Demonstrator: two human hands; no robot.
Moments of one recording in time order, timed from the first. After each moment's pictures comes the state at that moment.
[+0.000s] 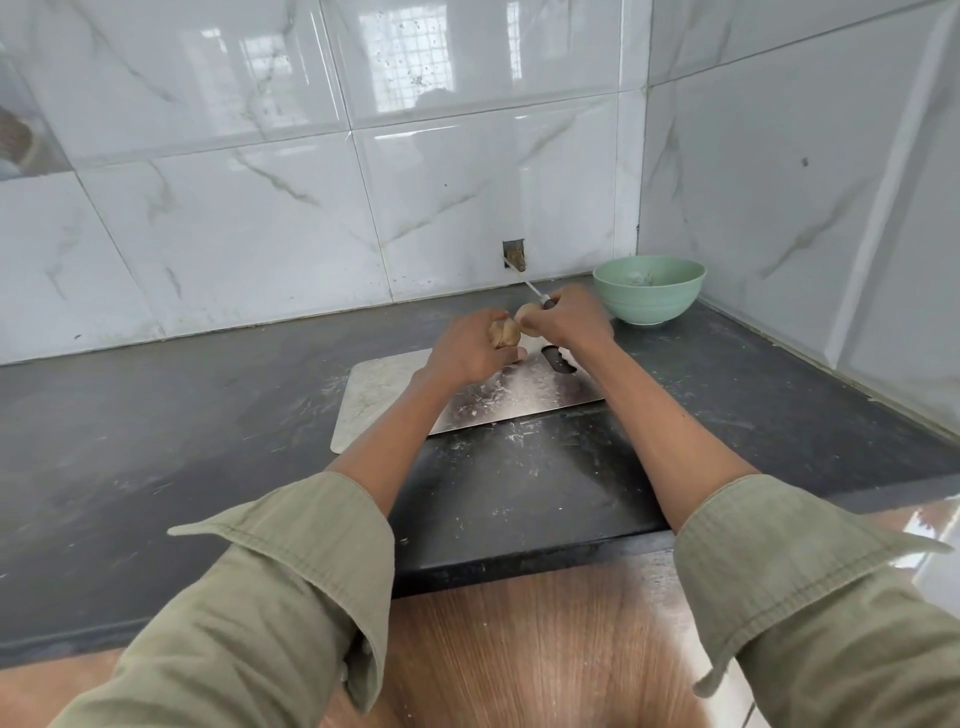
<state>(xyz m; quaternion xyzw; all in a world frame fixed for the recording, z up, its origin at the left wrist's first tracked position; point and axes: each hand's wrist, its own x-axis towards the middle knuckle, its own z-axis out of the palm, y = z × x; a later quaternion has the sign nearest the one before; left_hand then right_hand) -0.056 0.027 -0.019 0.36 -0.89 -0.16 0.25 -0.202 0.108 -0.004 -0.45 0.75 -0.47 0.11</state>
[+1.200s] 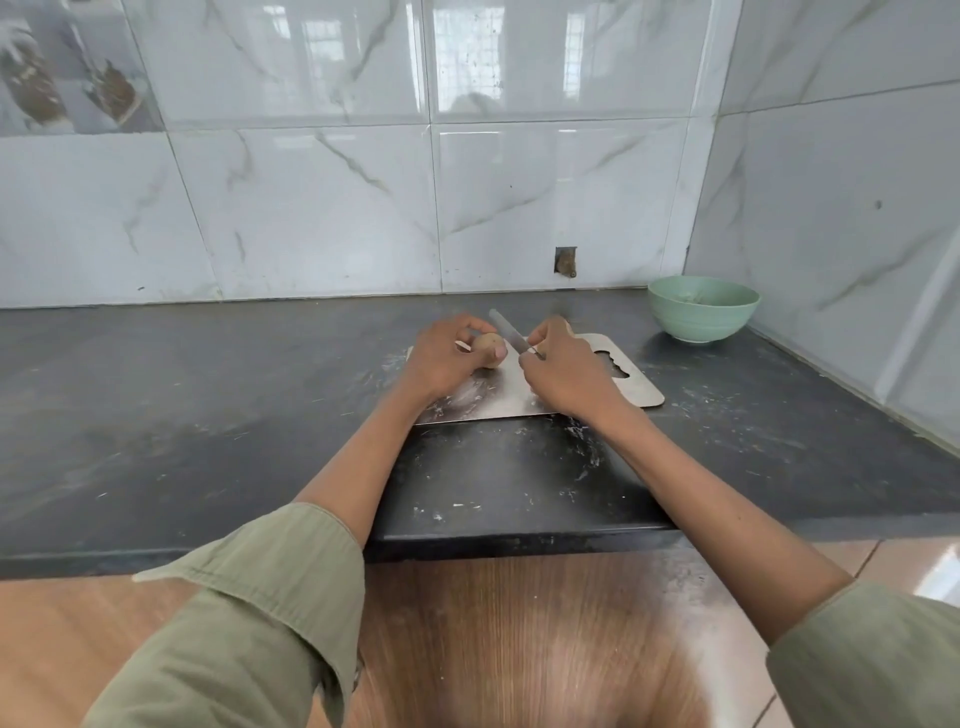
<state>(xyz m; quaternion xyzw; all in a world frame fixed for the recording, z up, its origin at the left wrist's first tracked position) 0.057 0.028 -0.031 0.35 -0.81 -0.28 0.39 -0.093 0.158 -0.017 -0.58 0.72 -0.38 0.07</state>
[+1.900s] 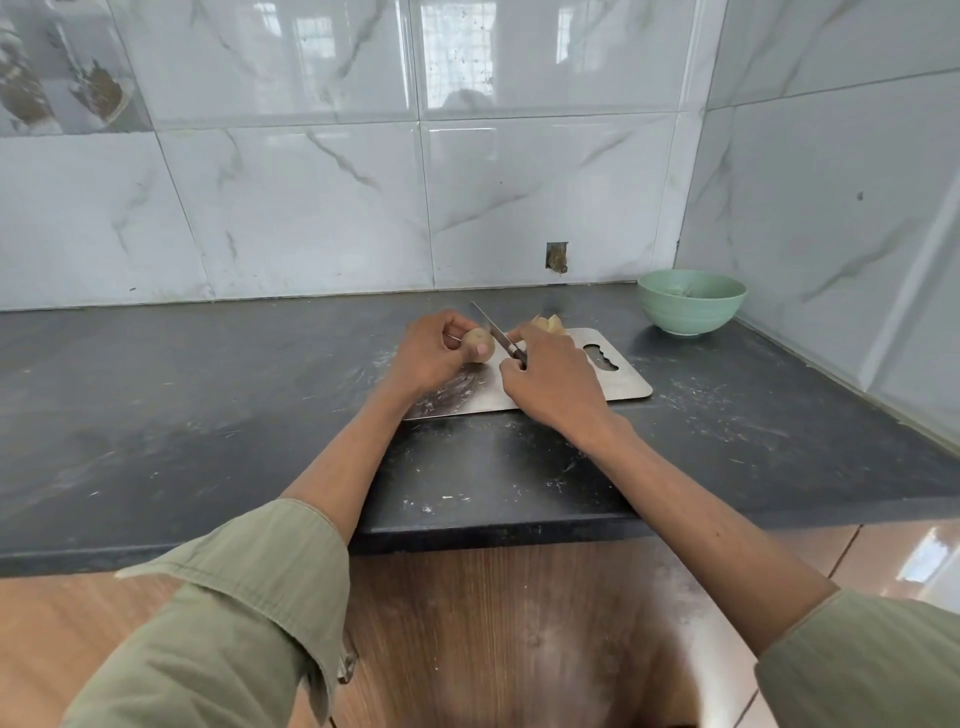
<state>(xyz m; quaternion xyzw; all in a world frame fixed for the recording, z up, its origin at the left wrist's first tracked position) 0.062 0.033 -0.029 0.35 -0.80 -0.28 0.40 -0.076 0.175 -0.021 -0.59 0.71 -0.38 -0.02</state>
